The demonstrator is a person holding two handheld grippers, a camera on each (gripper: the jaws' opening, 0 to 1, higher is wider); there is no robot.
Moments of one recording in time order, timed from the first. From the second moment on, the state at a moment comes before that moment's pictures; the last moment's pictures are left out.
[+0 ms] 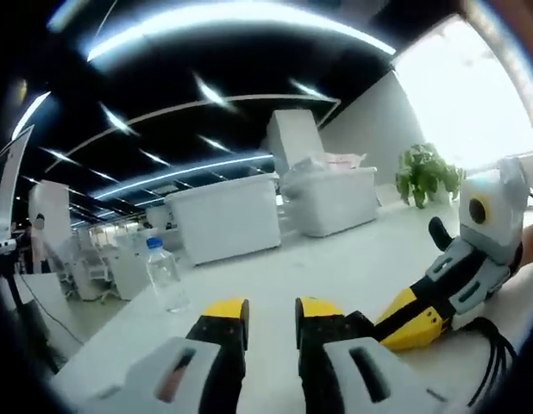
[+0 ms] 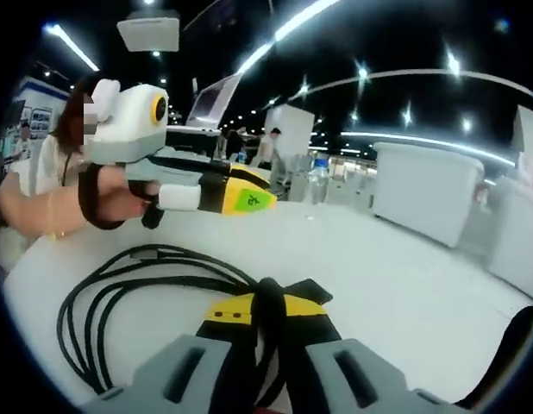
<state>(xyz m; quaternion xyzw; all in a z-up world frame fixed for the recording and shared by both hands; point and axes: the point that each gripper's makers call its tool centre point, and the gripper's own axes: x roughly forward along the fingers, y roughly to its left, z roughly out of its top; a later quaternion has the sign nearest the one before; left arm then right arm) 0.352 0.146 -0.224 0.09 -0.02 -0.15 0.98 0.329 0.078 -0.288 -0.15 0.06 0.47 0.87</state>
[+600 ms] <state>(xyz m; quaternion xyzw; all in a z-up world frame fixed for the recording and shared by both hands) 0.347 0.144 -0.239 0.10 0.00 -0.16 0.98 0.378 0.087 -0.260 -0.10 0.02 0.43 0.90</state>
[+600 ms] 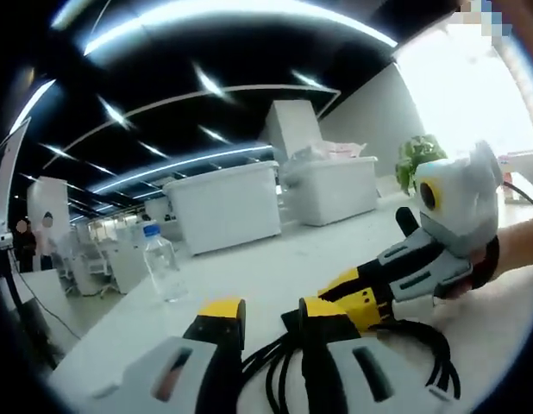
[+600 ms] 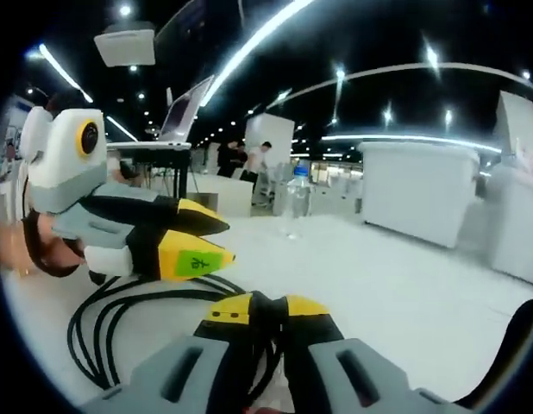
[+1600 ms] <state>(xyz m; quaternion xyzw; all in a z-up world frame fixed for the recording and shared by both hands) 0.343 0.108 -0.243 0.12 -0.02 -0.24 0.96 0.295 -0.106 -0.243 -0.08 -0.03 0.40 0.91</state>
